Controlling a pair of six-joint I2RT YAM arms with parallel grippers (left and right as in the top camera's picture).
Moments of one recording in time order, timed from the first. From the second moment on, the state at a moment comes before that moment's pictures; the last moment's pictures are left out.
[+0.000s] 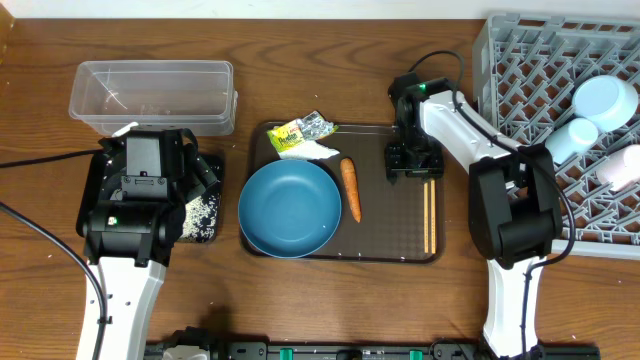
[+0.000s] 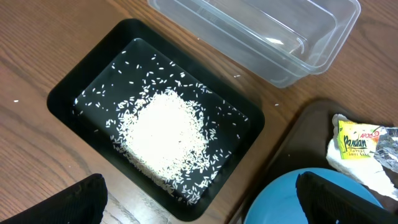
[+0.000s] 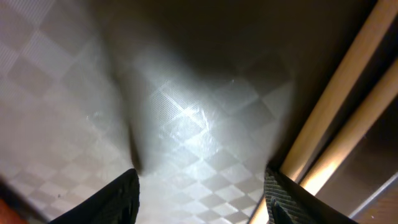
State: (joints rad) left arm -0.06 1.09 1.10 -0.99 -0.35 -0.59; right arm 0.33 2.20 1.65 -1.17 -0.07 0.29
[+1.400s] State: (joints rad) left arm -0.06 1.09 1.10 -0.99 -0.35 -0.59; right arm 0.28 2.06 1.45 -0.98 -0.08 0.29
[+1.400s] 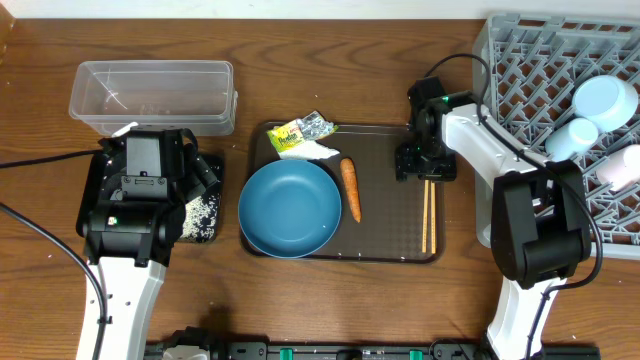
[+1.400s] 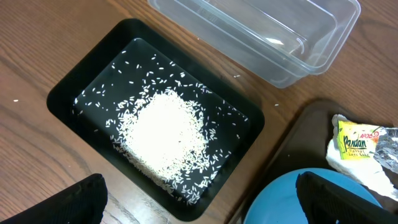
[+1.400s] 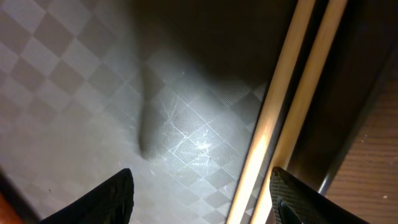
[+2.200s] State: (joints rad) left arm -0.06 1.09 1.10 -0.99 -0.35 -0.59; right arm 0.28 2.05 1.39 -0.91 -0.05 0.34
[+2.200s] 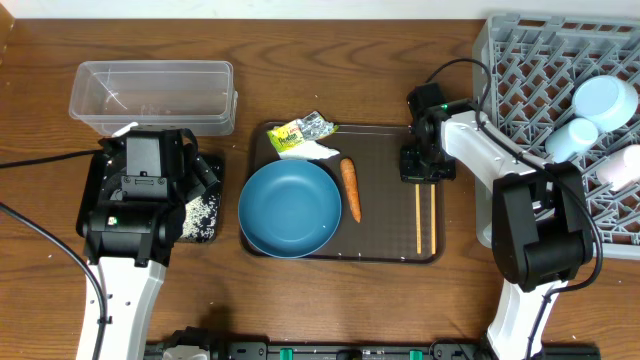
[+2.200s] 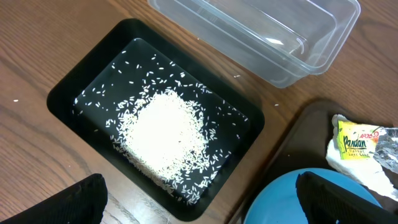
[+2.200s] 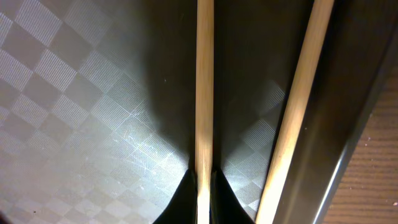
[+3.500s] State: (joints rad) left arm -0.06 1.09 1.10 -0.99 -0.35 -0.59; right arm -0.16 2.06 2.01 -0.97 0.00 0.04
